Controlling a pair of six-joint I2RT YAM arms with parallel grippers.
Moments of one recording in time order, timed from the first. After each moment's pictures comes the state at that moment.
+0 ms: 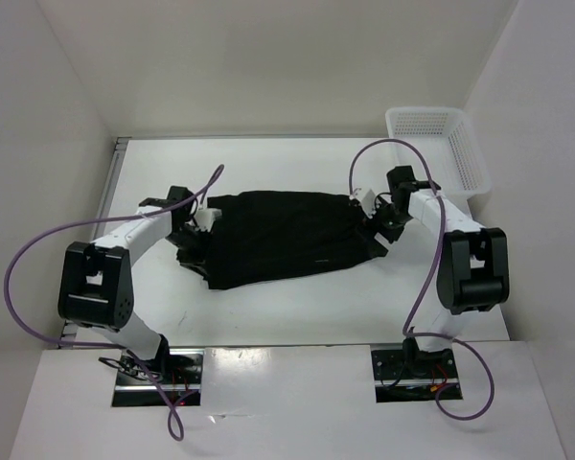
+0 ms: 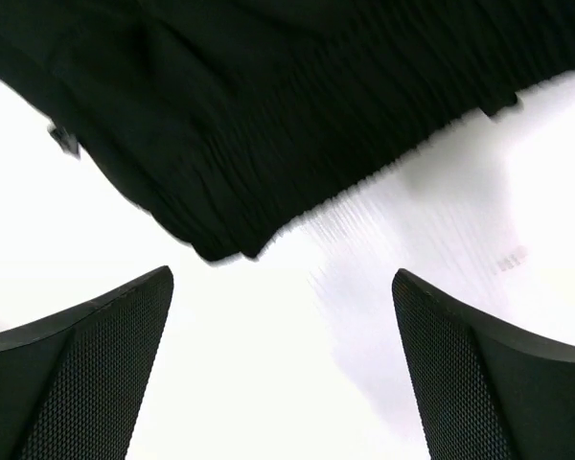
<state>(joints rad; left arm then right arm) -0.12 1.59 1.01 -0.86 0.36 0.07 0.08 1.67 1.14 -0.81 -0.32 -0.83</state>
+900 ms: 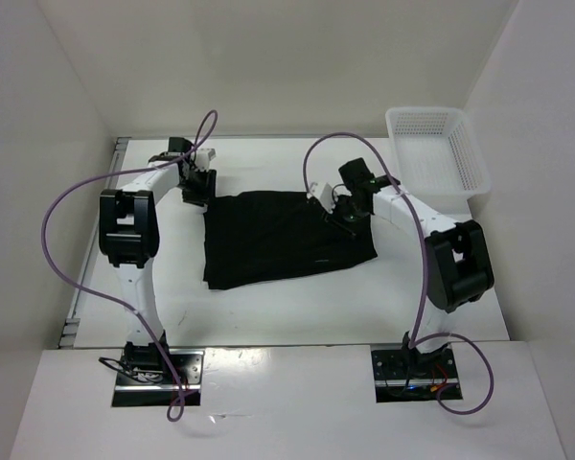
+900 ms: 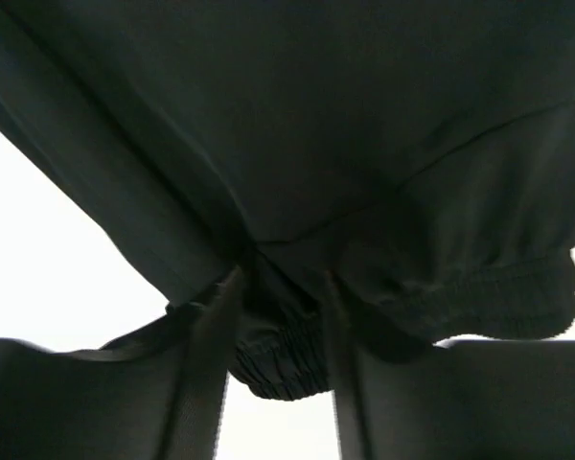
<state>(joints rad) -0.01 2.16 1.66 -0.62 0.28 0.07 0.36 1.71 1.29 -0.74 -0.24 -0.74</state>
